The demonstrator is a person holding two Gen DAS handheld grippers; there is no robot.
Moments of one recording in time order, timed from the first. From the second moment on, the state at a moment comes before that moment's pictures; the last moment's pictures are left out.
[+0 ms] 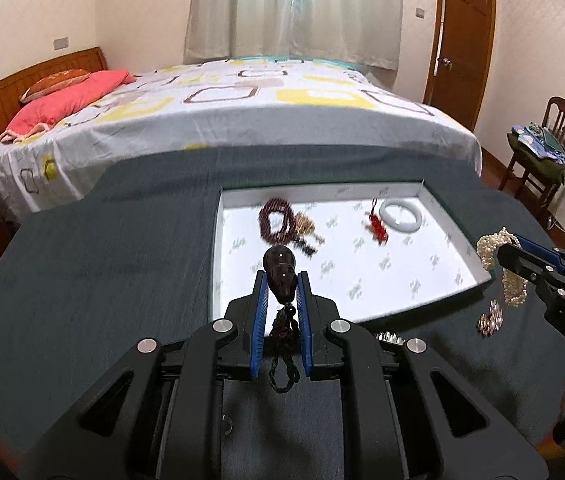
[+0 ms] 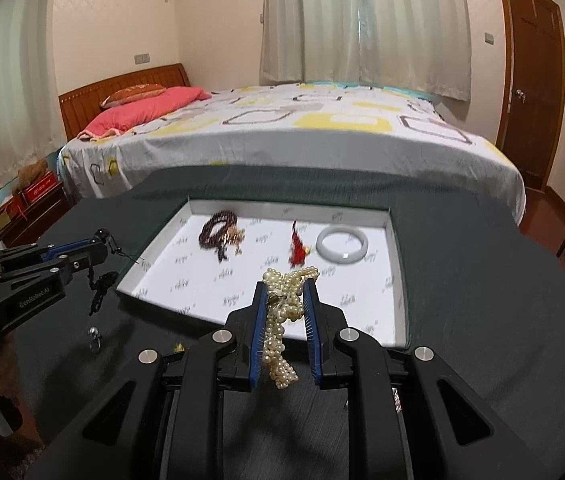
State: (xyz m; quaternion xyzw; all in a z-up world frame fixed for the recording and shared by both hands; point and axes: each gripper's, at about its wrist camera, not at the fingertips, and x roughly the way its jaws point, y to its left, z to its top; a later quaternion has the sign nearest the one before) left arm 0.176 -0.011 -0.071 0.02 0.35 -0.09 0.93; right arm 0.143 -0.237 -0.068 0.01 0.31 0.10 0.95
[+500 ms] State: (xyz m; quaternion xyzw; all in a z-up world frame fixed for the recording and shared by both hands) left arm 0.248 -0.033 -0.047 0.02 0.31 -0.10 0.95; right arm 0.200 -0.252 -0.050 0.00 0.28 0.07 0.96
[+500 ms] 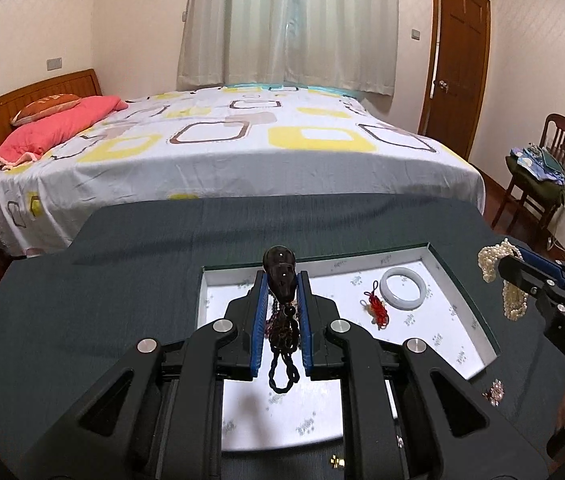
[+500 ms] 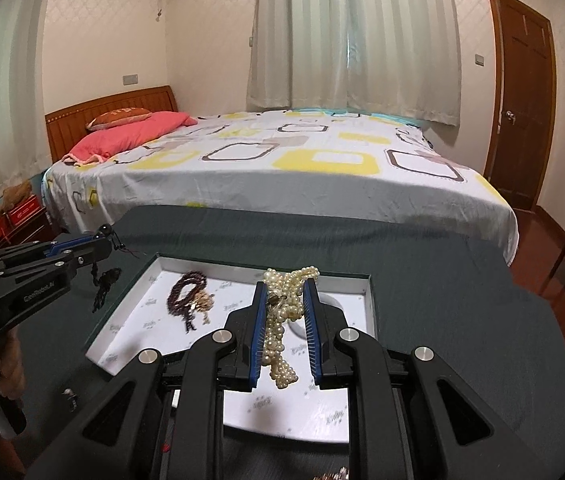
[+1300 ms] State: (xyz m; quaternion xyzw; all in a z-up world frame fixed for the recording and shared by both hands) left arm 0.301 -0.043 -0.164 0.03 0.44 -0.10 0.89; right arm 0.257 -0.265 -0.159 0.02 0.41 0.06 0.91
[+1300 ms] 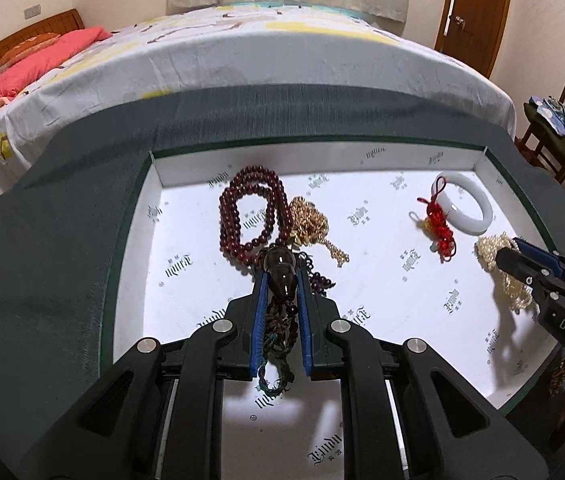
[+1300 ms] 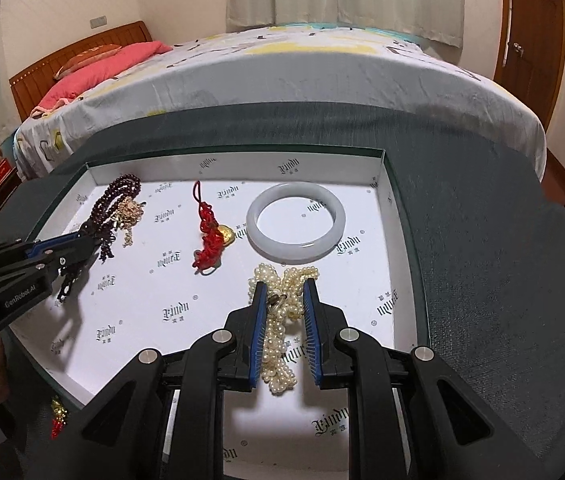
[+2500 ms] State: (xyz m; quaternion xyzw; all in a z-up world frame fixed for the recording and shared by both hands) left arm 0.228 -0.033 -0.115 0.02 0.39 -0.10 0.91; right arm 0.182 -0.292 -0.111 0.03 0.38 0.04 0.92
